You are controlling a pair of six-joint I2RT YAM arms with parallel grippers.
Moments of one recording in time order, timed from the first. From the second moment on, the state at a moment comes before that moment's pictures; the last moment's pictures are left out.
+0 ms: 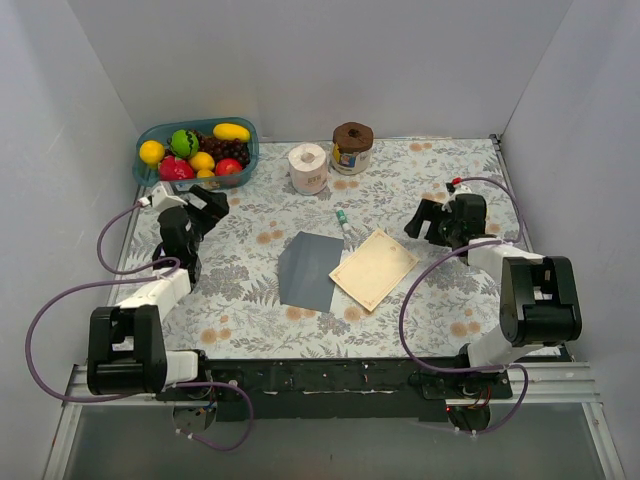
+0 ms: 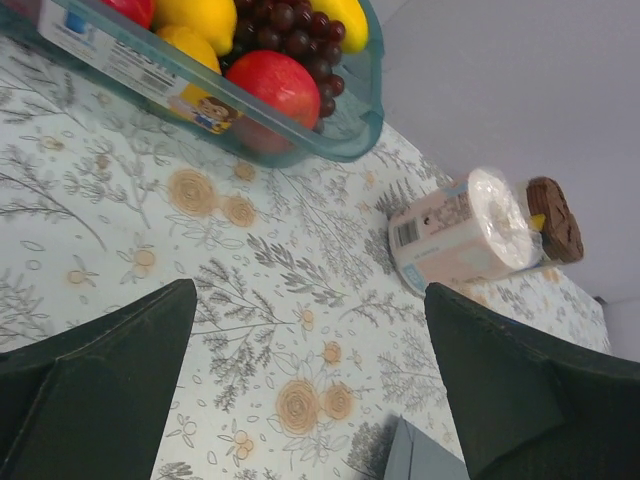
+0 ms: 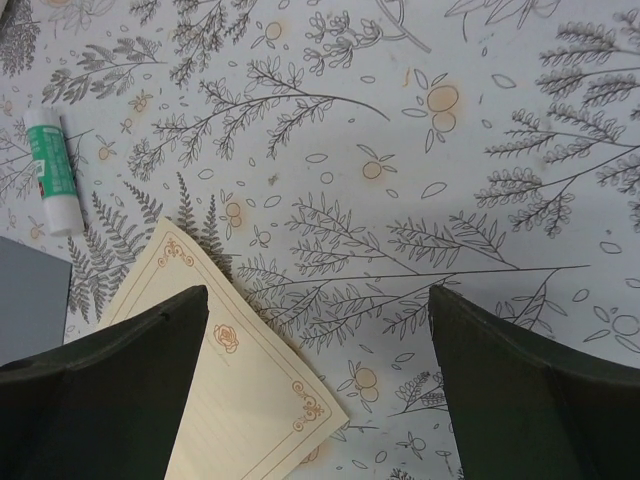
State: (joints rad) left arm 0.02 1.28 0.54 0.56 -0.05 -0.68; right arm 0.05 1.54 0.72 0.16 -0.24 0.32
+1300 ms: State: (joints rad) left arm -0.67 1.58 0.82 0.24 0.07 -0.61; right arm 0.05 1.18 0.48 0.09 -0.21 0.44
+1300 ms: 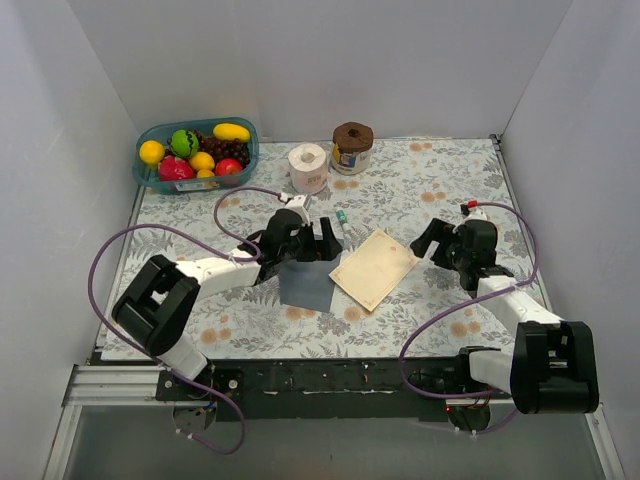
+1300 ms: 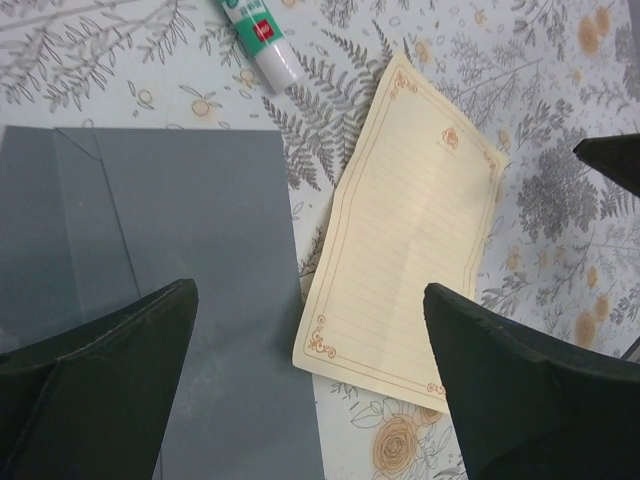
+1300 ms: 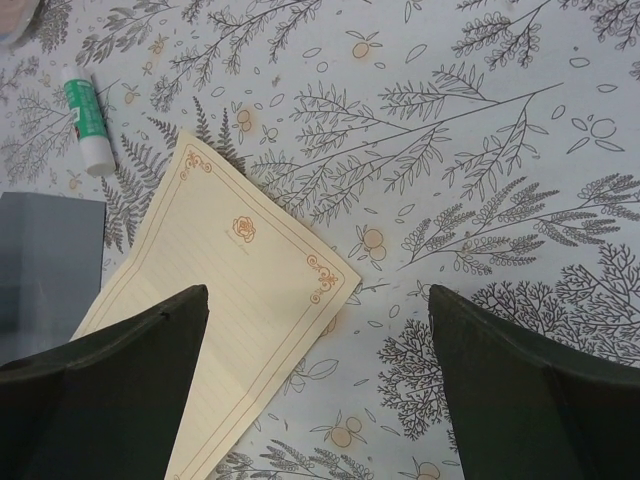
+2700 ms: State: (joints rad) left arm -0.76 1.74 0.83 0.21 0.21 -0.64; right arm 0.05 1.14 0.39 0.09 -0.24 0.47
